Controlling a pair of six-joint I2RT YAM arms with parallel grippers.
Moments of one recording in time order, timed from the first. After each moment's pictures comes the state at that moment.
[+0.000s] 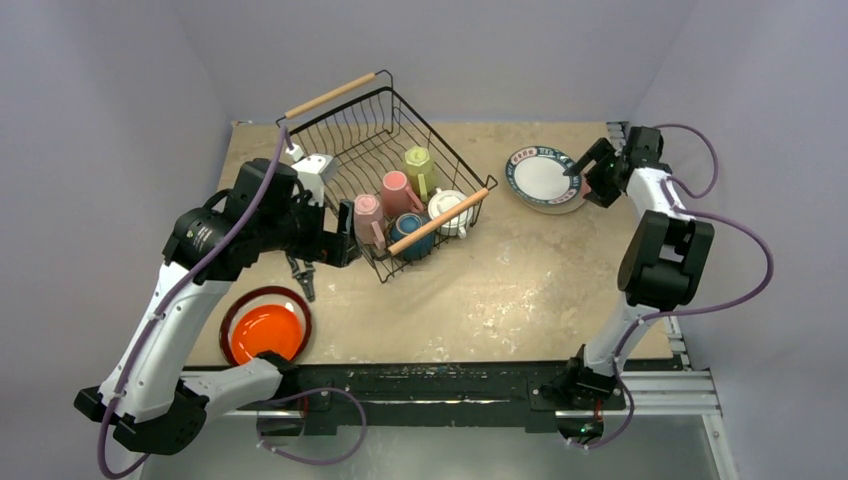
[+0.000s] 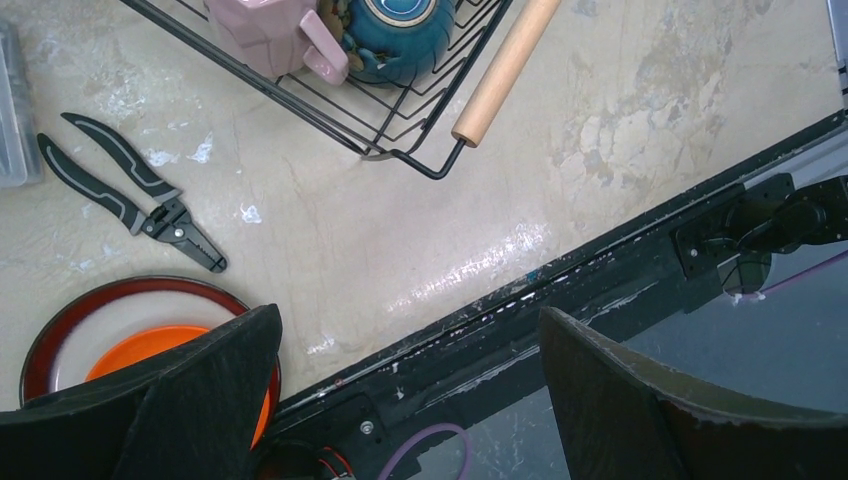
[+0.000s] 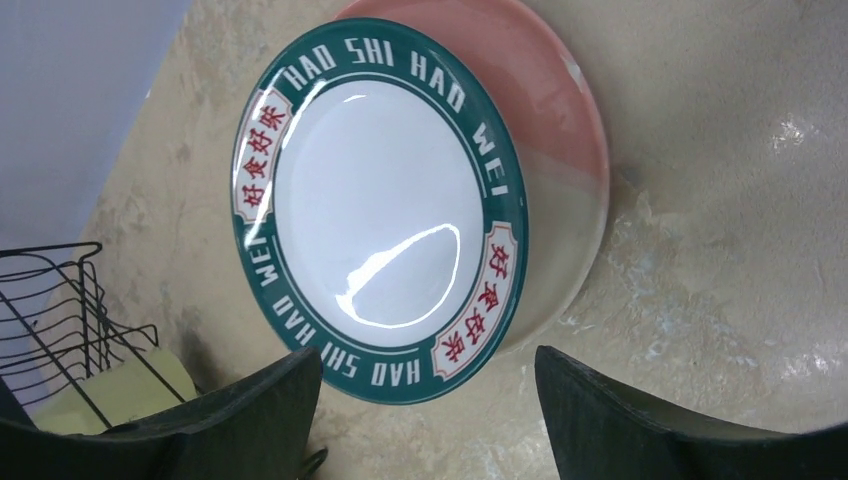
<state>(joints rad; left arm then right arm) -0.52 1.09 1.56 -1.26 0.10 -0.28 -0.27 1.85 1.44 -0.45 -0.28 0.59</state>
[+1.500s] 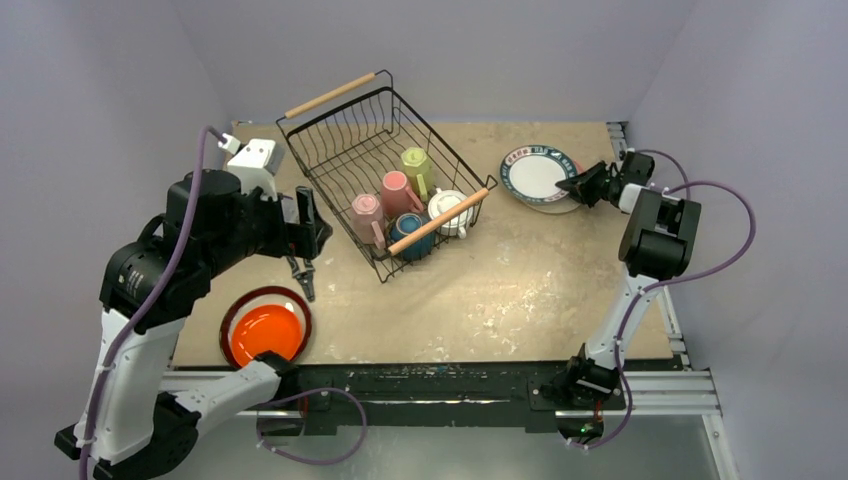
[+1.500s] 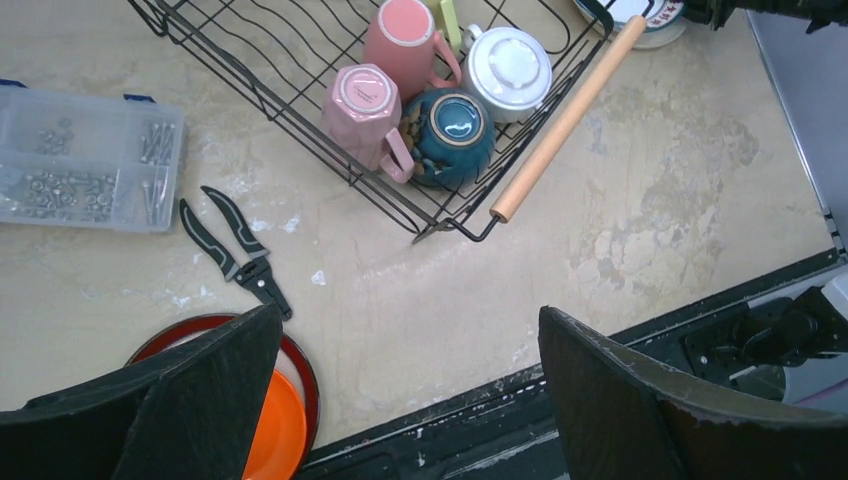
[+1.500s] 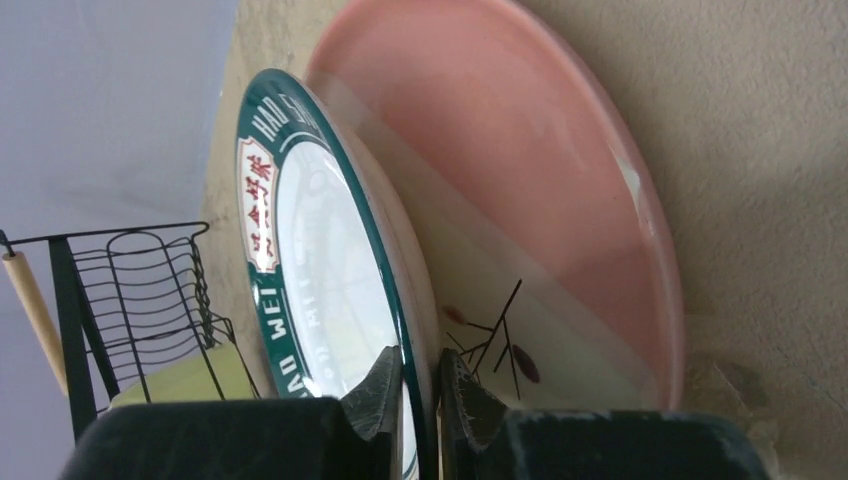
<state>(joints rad) -0.52 1.00 1.70 -1.27 -0.08 -0.31 -0.33 2.17 1.40 -0.02 -0.63 0.71</state>
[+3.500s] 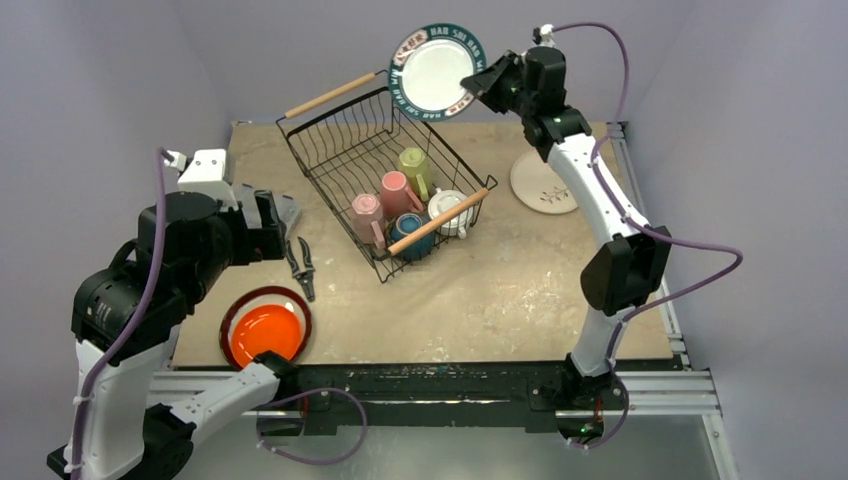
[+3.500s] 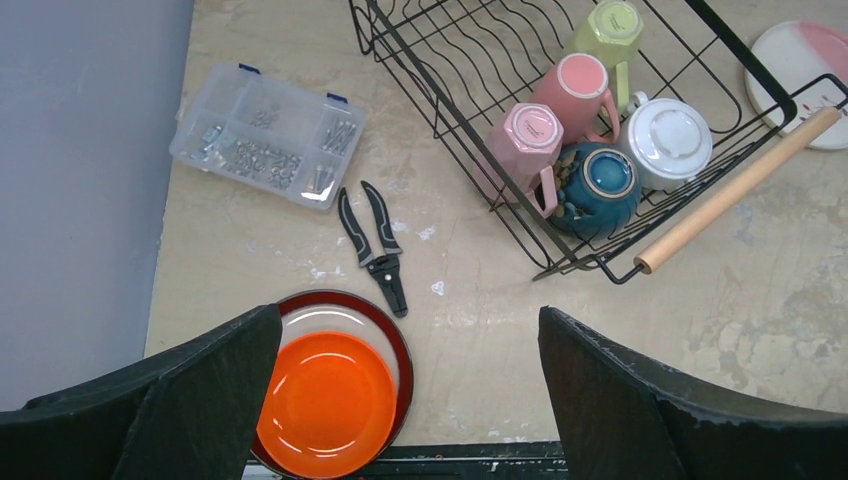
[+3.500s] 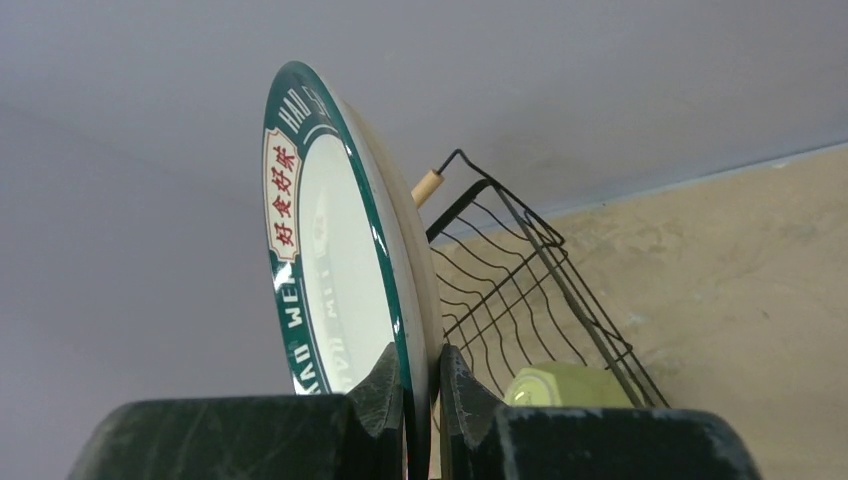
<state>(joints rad) -0.52 0.92 1.71 -1.34 -0.45 -0.34 0.28 1.84 1.90 -0.25 -0.17 0.83</state>
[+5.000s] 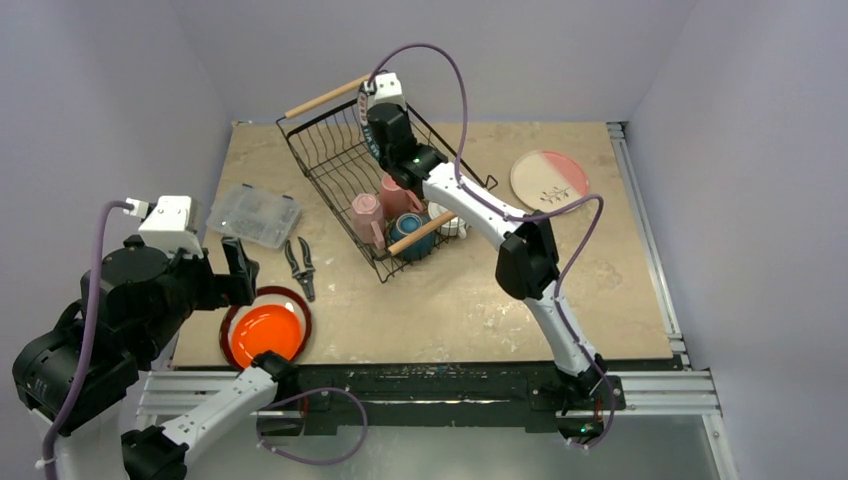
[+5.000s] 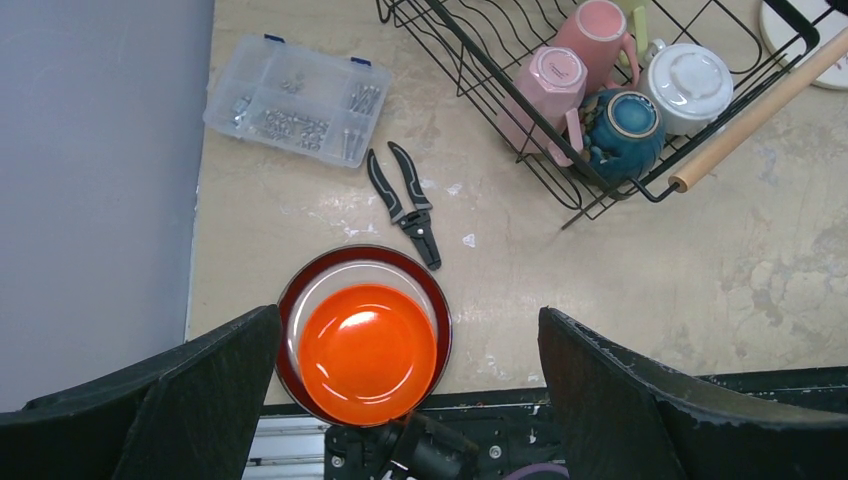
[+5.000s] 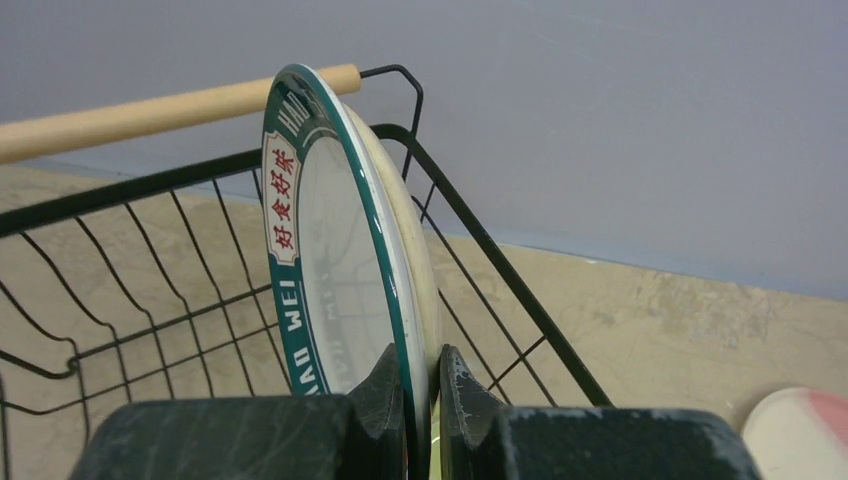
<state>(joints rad) -0.52 0.76 1.74 -1.51 -0.42 -0.28 0.78 2.32 2.30 -0.21 0.70 0.06</state>
